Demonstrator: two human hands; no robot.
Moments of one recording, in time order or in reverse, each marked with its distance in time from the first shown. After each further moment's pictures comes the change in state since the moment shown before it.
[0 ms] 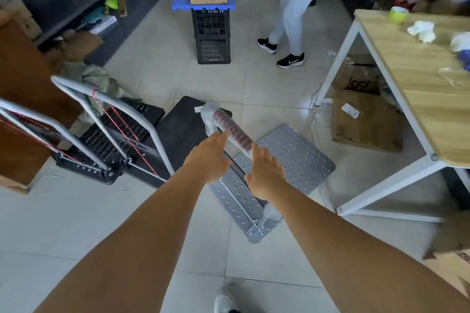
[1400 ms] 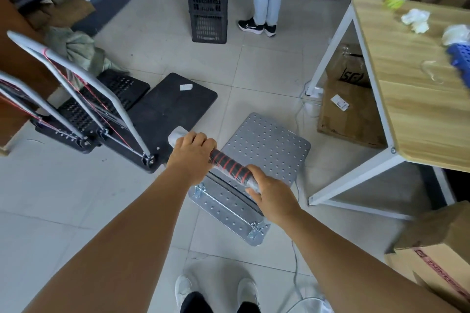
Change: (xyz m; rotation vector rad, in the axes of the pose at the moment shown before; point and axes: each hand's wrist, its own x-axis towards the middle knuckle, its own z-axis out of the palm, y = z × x) left_hand -0.004 0.096 0.091 0.313 0.129 0.015; right_hand -0.062 0.185 0.002 0.038 0.032 -0.295
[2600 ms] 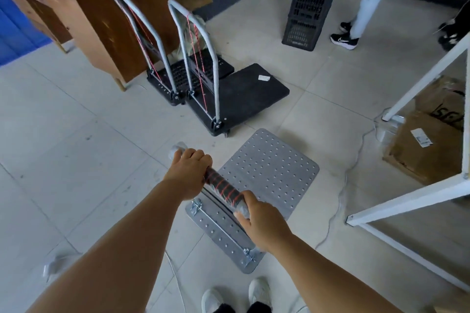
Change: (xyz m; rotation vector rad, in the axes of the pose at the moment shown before) left_hand -0.262 -0.002 0.048 -0.056 0.052 -0.352; right_hand -0.164 -0.083 0.068 0.020 -0.306 -0.363
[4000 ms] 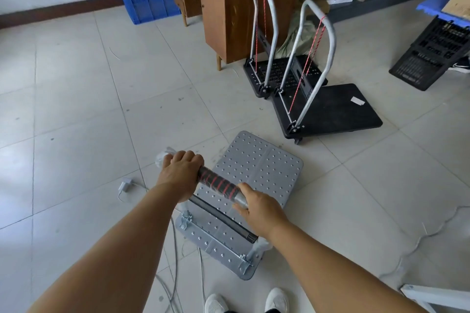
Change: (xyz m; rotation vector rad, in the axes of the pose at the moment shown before) left_hand -0.205 -0.112 0.018 -0.110 0.044 -0.609; right_hand 0.017 -0.144 0.088 -0.137 -0.279 -0.377
